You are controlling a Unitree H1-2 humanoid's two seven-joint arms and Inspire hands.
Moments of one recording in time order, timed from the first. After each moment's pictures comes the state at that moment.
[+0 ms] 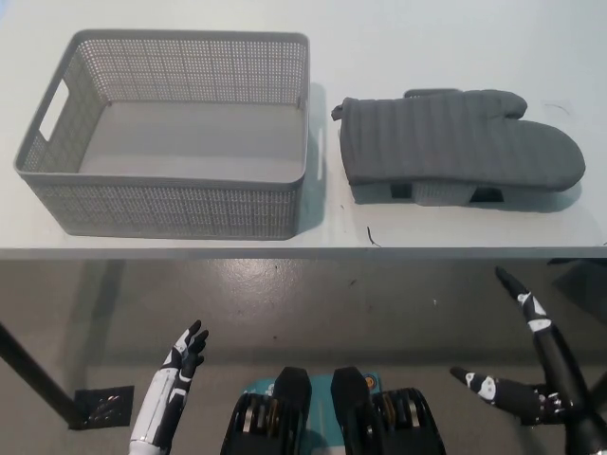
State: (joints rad) left_arm 0.01 0.09 -0.05 0.25 0.11 -0.32 0.00; right_arm 0.01 -0.20 0.06 -0.09 -0.31 -0.22 0.03
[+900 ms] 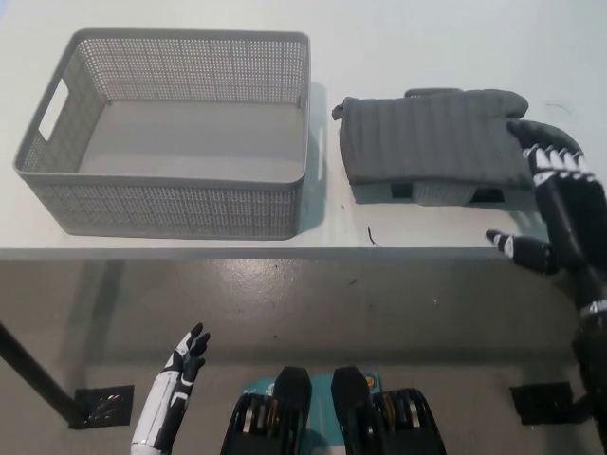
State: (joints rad) left_arm 0.01 0.09 -0.05 0.27 0.12 -0.36 0.00; right_arm -0.36 -0.29 0.09 -0.09 -0.87 0.06 0.03
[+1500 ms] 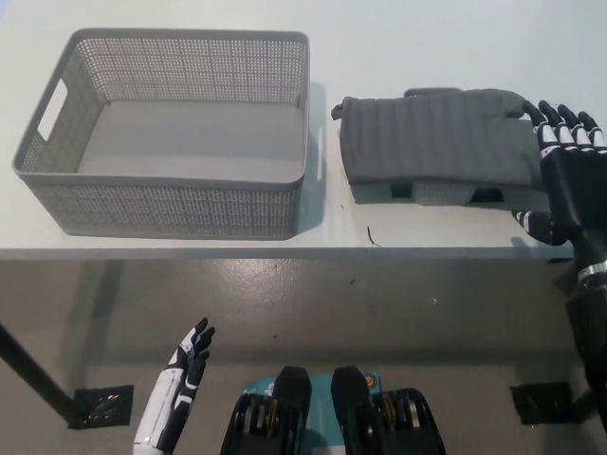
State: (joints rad) left_arm 0.01 0.09 -0.06 0.27 0.14 -0.42 0.00; right_arm -0.46 -0.32 0.15 0.05 -1.02 0.17 0.02
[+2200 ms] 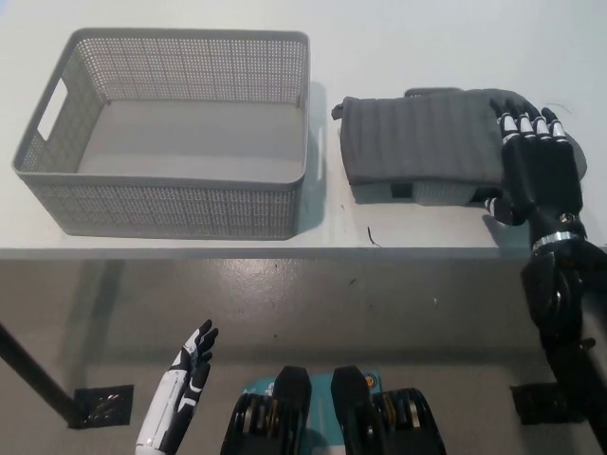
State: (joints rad) left_arm 0.01 0.09 -0.07 0.27 0.16 -0.43 0.00; right_arm -0.60 -0.26 0.21 0.35 -1.02 0.19 -0.09
